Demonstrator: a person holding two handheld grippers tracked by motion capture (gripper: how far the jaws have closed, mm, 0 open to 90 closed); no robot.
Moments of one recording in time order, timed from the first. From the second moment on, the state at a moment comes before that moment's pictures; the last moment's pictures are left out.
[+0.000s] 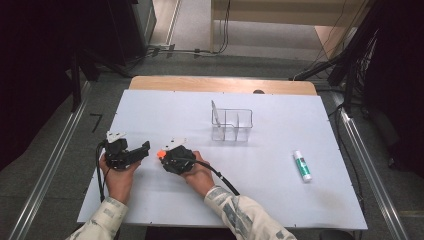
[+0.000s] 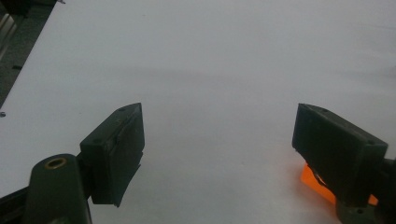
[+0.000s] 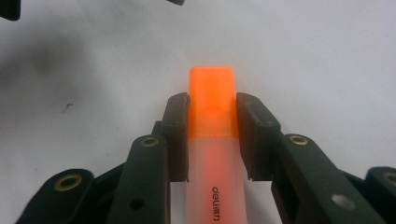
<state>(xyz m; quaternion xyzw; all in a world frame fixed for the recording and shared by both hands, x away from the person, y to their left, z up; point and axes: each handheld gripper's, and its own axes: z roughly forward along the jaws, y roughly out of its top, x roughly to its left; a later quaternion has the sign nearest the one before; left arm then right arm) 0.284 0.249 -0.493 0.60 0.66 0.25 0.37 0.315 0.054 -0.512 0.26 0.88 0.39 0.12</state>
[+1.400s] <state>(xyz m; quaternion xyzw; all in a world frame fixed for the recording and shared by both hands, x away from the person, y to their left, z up) 0.284 0.248 -0.494 0.60 0.66 0.25 0.37 0.336 -0.026 -0.451 0.31 0.83 0.43 0.16</state>
